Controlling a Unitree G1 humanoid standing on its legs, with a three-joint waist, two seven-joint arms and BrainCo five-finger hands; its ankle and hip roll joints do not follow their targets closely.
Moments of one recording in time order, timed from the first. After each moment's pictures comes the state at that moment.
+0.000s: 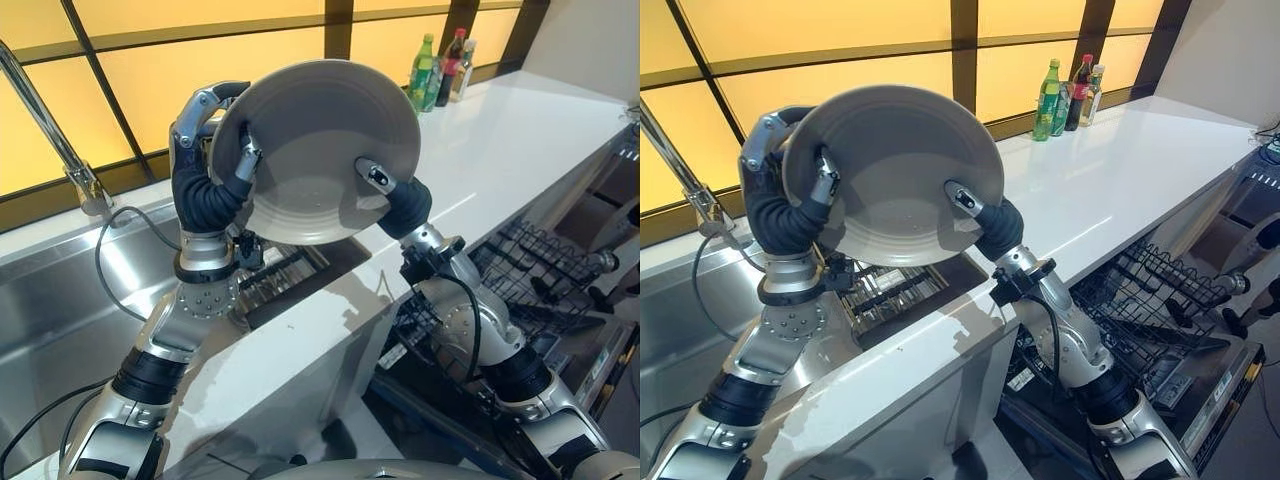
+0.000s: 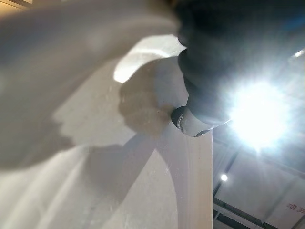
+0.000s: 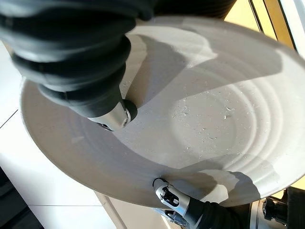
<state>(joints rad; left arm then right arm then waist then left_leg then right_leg) -0.36 0.53 -0.23 -0.19 0.24 -0.56 0.63 -0.43 -0.37 0.39 -0.23 1.05 -0.04 0.14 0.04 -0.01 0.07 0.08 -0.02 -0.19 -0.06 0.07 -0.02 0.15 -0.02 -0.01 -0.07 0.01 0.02</state>
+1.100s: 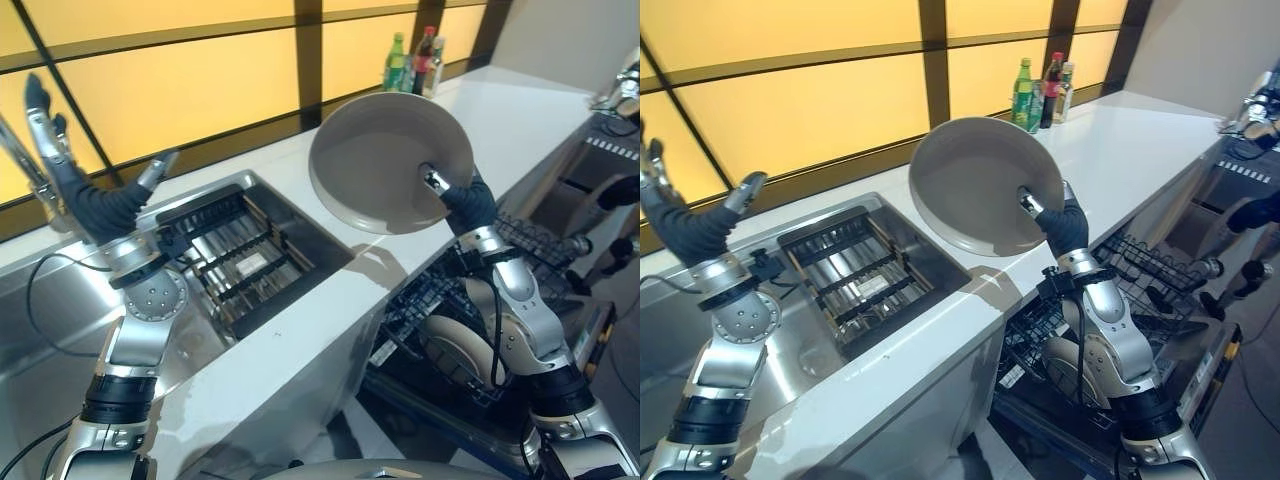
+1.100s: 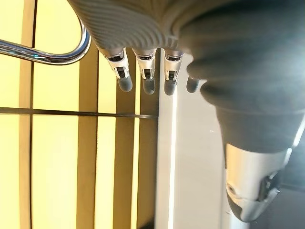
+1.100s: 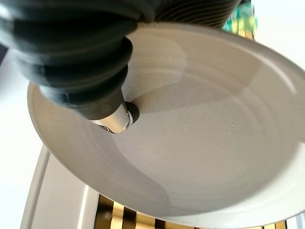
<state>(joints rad) -0.21 0.53 0.07 -0.13 0.13 -0.32 0.88 -0.26 -0.49 0.13 -0.24 0.64 -0.04 -0.05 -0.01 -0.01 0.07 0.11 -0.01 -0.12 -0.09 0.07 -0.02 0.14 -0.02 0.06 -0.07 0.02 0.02</state>
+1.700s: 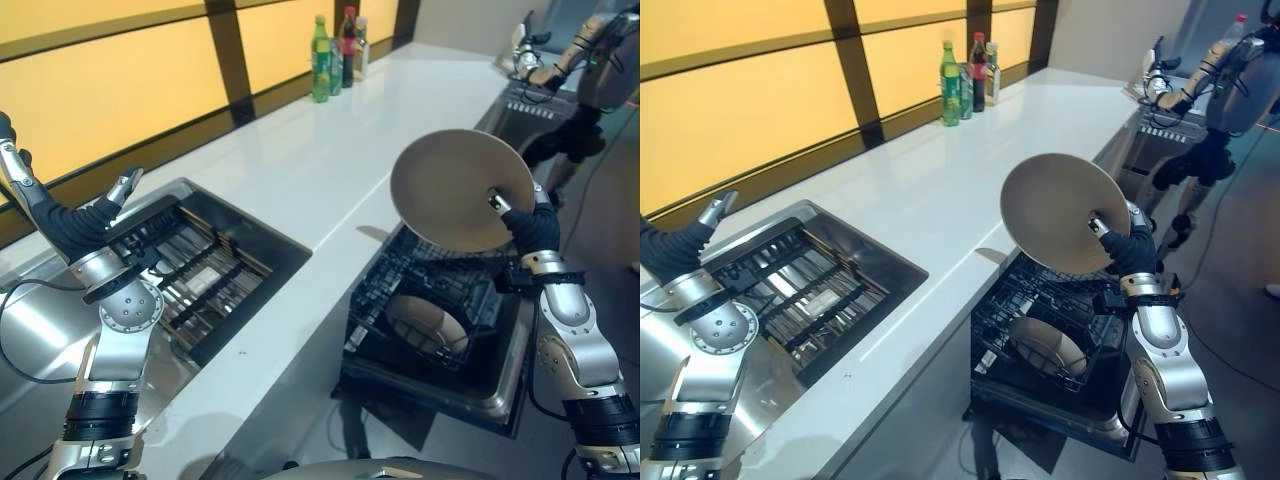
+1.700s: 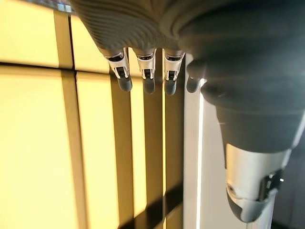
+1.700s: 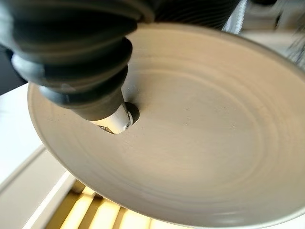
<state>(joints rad) -0.11 0.57 0.16 -0.09 0.13 -0.26 0.80 -0.09 -0.57 -0.05 -0.13 0.46 -0.03 -0.15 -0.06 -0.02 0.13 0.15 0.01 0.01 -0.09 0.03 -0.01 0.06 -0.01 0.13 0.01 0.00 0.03</state>
